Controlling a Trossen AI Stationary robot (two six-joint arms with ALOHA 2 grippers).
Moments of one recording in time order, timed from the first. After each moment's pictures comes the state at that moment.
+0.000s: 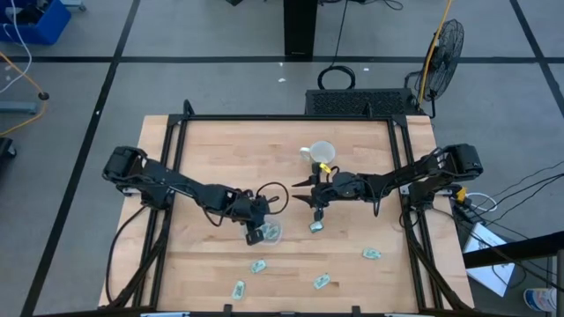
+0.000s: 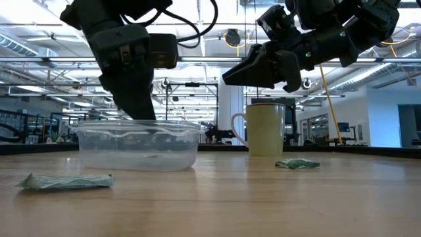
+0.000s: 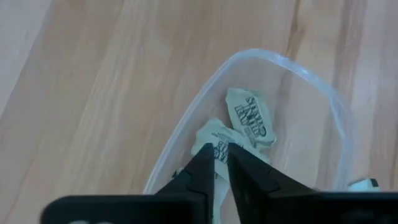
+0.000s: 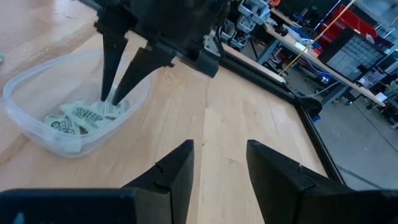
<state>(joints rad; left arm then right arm) -0.23 1.65 0.93 -0.31 -0.05 -0.51 0.06 1.54 0.59 0.67 0.16 -0.46</state>
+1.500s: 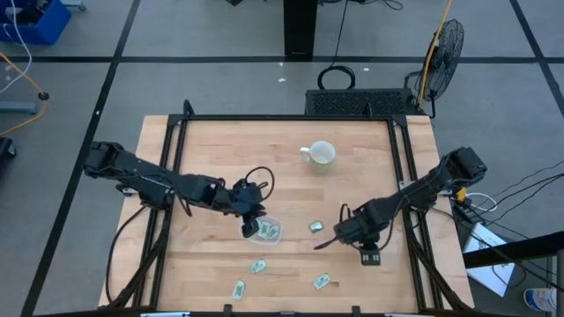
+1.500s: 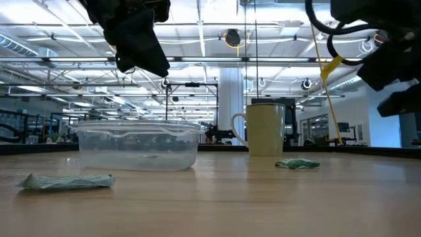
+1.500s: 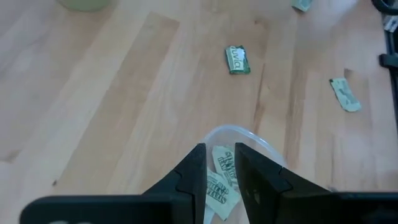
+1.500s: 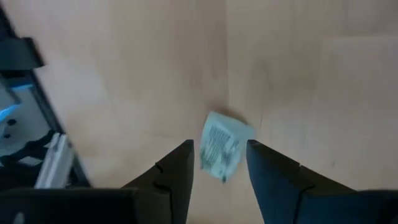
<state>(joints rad) -0.24 1.42 0.94 -0.31 -0.16 -0.52 0.44 1.55 0.84 -0.84 -0.43 0.51</state>
